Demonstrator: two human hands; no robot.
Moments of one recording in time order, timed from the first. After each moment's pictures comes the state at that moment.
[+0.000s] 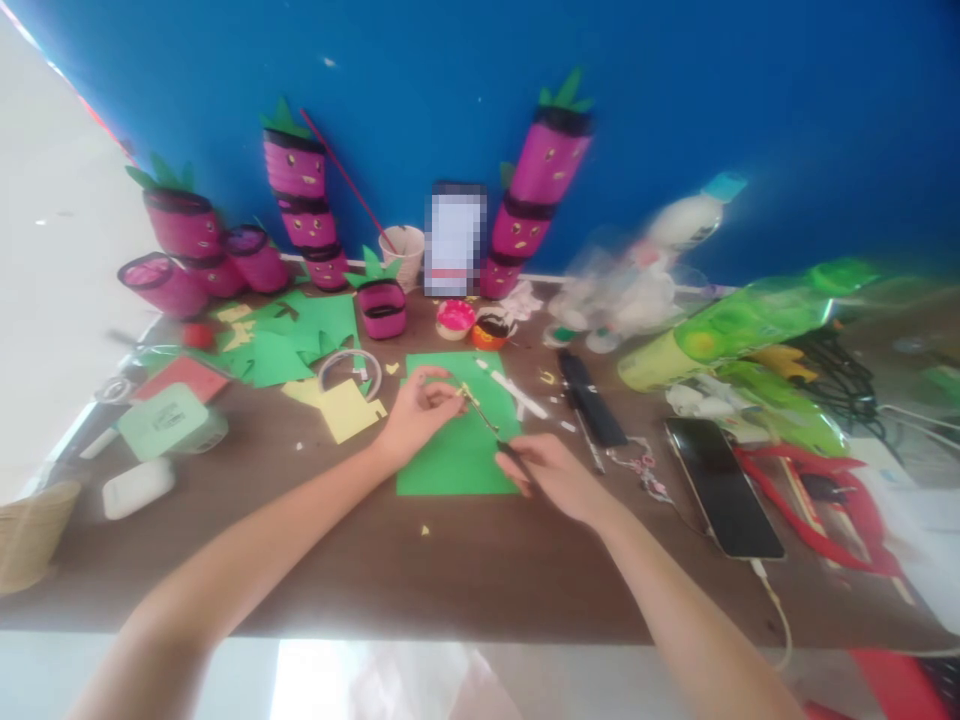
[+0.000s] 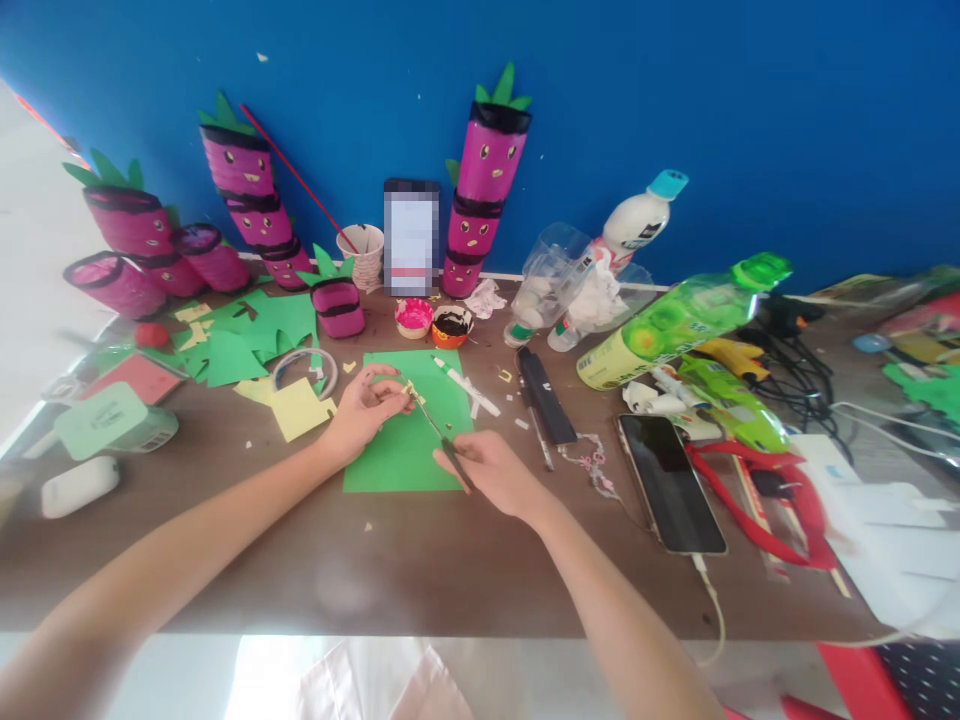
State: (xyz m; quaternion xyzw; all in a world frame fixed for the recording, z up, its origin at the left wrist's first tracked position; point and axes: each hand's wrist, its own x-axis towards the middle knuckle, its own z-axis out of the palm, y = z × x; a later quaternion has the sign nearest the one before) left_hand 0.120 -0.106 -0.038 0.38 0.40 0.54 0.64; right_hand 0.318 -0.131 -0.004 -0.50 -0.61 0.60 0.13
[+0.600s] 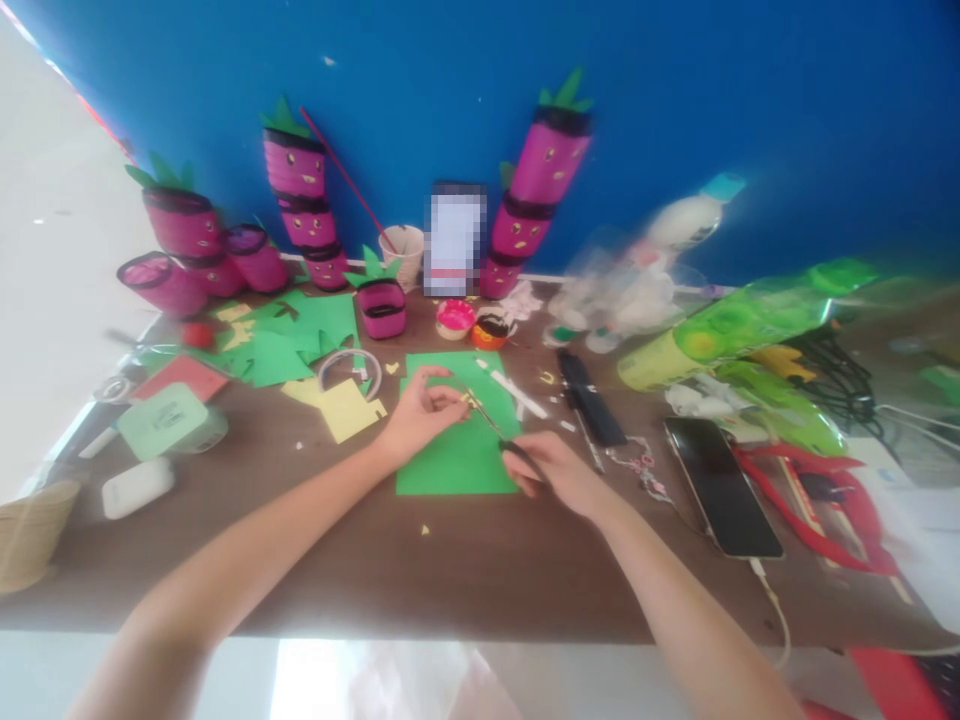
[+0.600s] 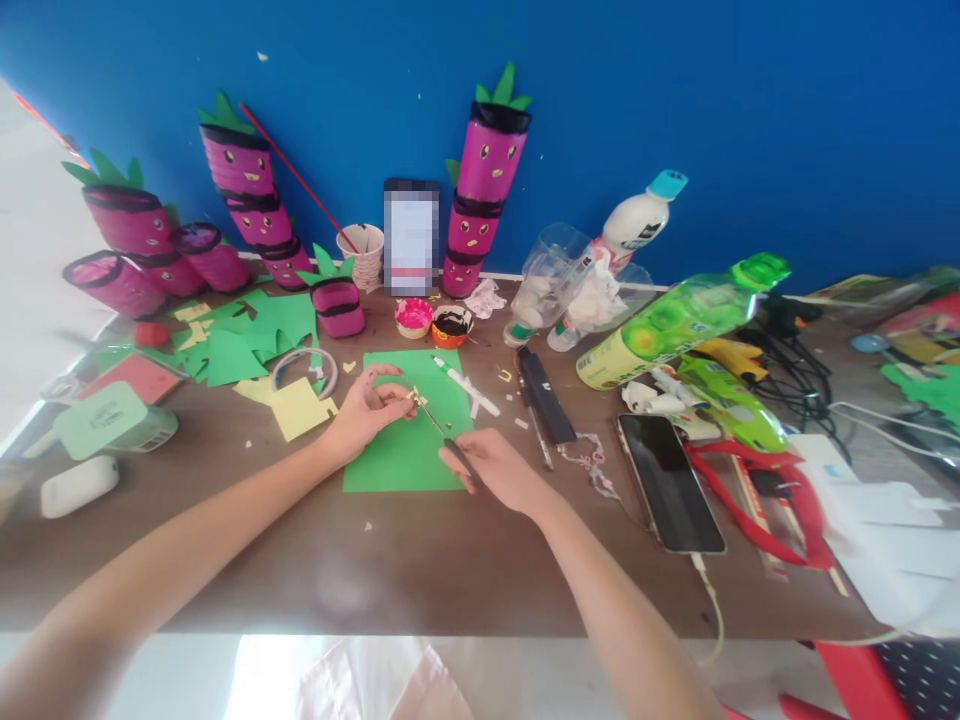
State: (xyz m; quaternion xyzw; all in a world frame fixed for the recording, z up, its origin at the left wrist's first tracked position) left_hand 0.121 -0.107 -0.036 0.39 0.39 0.51 0.66; right_hand 0.323 -0.125 -0.005 -0.41 -0.60 0.66 0.16
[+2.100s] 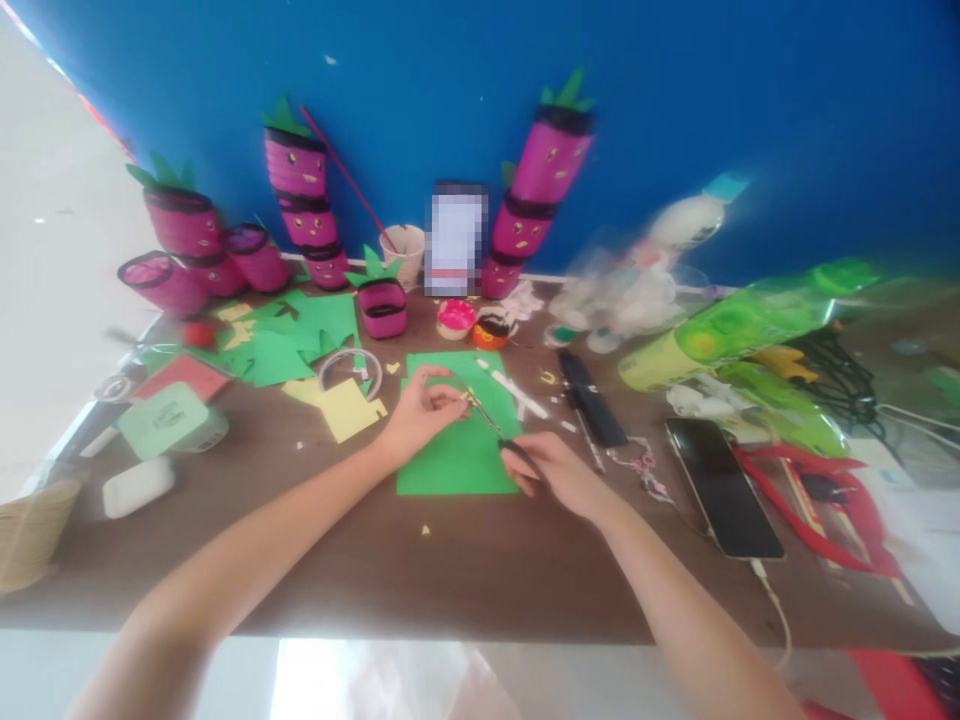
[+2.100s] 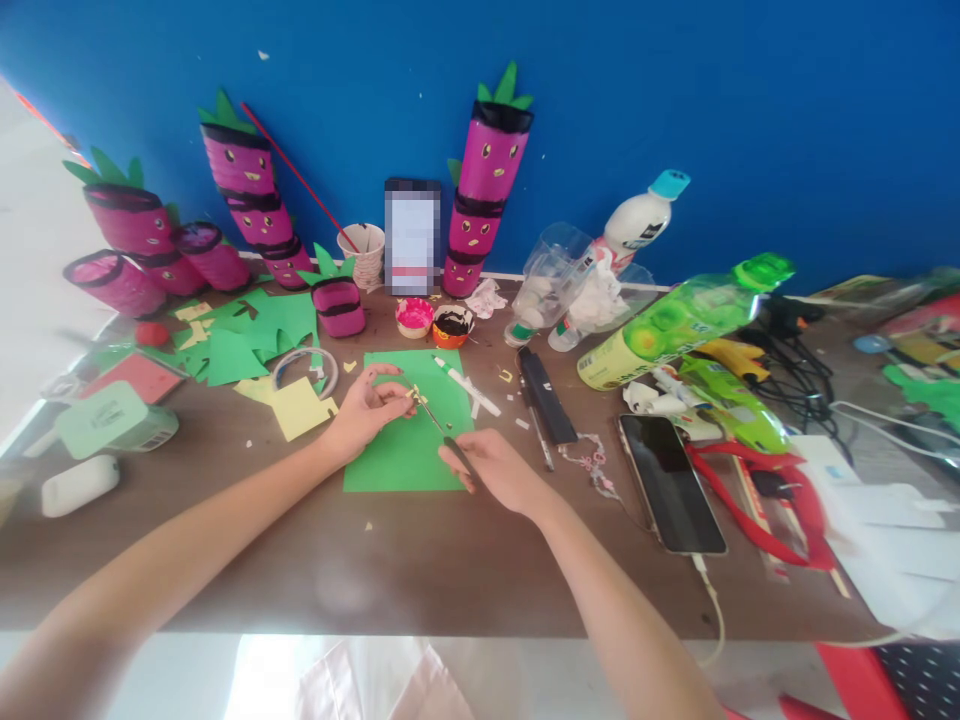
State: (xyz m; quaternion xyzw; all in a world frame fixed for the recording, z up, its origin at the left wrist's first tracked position) left_hand 0.119 -0.106 -0.039 0.38 0.40 0.51 0.66; right_hand 0.319 -0.125 -0.001 -0.44 -0.60 0.65 0.16
